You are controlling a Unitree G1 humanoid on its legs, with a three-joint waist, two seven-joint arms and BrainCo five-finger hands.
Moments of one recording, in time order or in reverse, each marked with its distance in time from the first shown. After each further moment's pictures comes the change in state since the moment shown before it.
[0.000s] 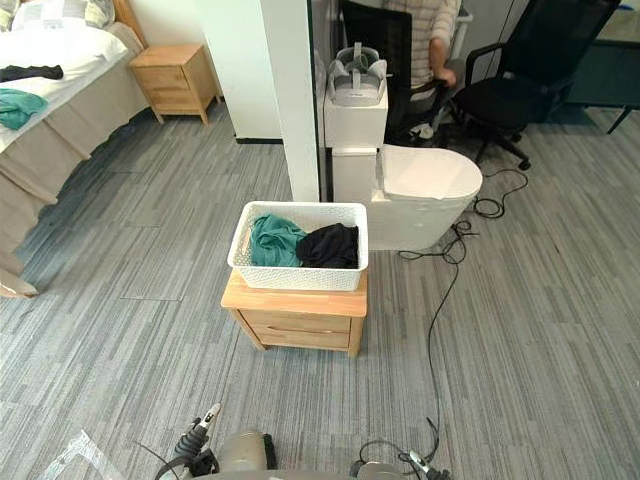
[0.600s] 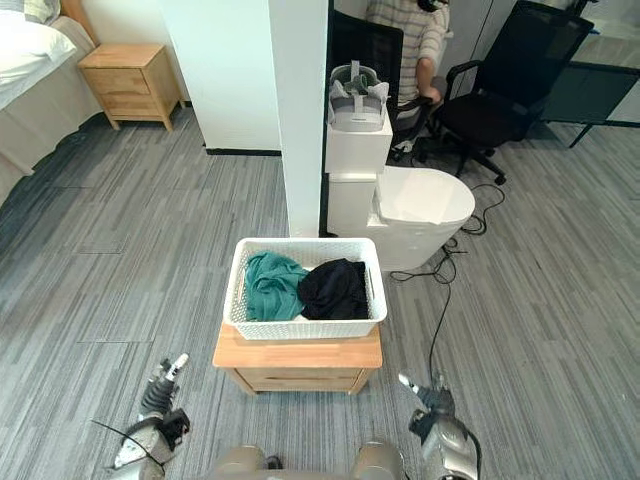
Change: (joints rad) left arm 0.079 0.089 -0.014 -0.502 -0.068 -0.002 0.035; right arm -0.012 0.015 0.278 -0.505 0.029 -0.024 -0.060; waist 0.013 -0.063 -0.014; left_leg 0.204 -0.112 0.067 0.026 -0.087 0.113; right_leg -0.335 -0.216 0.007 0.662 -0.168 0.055
